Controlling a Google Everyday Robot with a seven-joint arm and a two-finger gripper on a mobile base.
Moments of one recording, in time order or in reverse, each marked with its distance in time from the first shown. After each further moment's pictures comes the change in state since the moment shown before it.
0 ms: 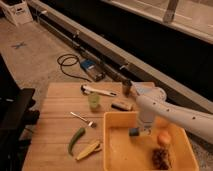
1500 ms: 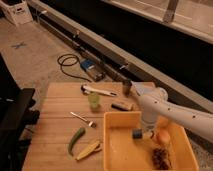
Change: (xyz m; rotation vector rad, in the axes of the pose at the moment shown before) arm 0.024 0.005 0.006 -0.074 0.030 0.056
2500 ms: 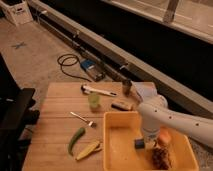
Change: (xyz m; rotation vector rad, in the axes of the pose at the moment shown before) arm 0.021 0.039 0.008 -0.040 0.070 -0.024
